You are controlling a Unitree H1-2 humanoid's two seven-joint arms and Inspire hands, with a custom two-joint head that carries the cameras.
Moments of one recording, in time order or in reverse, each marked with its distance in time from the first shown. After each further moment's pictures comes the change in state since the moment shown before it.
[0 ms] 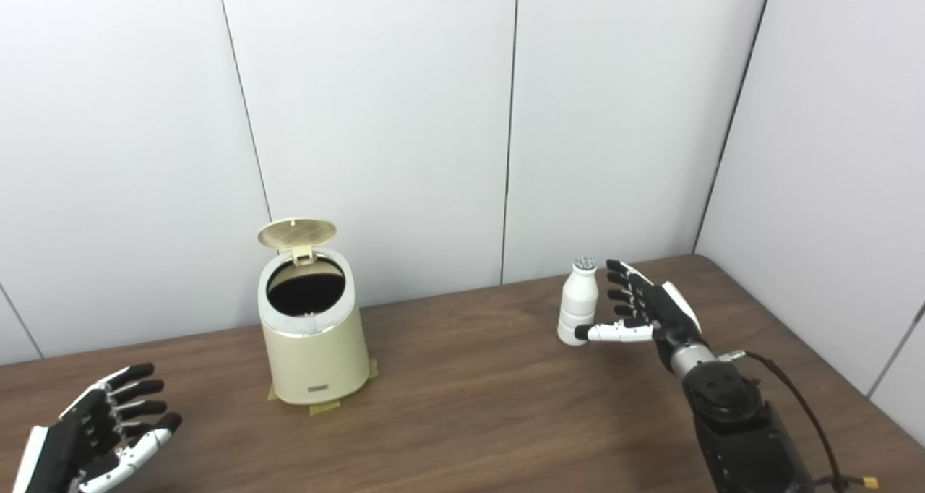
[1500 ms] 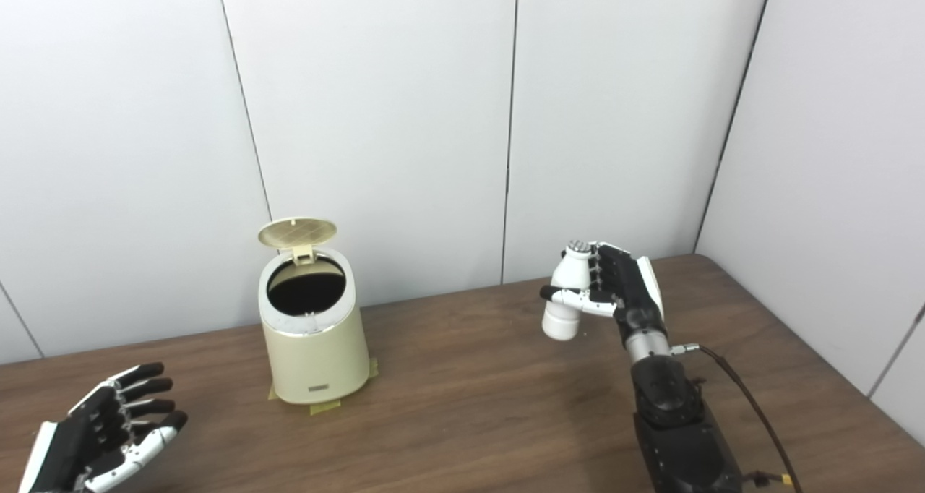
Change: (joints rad) left arm -0.014 0.007 -0.003 0.023 -0.017 -0.007 -0.031; right arm -0.080 0.134 -0.008 0.061 -0.049 -0.279 -0.220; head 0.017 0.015
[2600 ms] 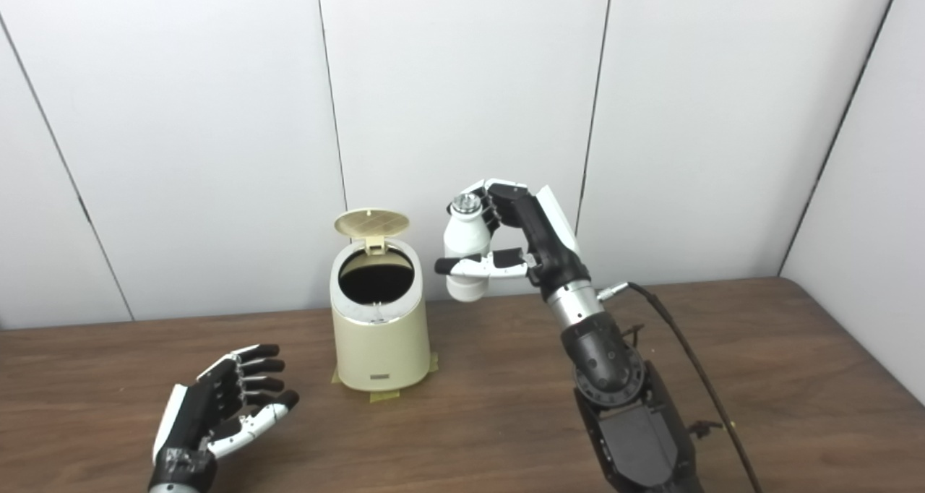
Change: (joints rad) left arm -0.005 -0.073 -0.062 0.059 0.064 -0.055 0.041; right arm -0.165 0.198 0.257 -0.293 -0.150 0.025 0.143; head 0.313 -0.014
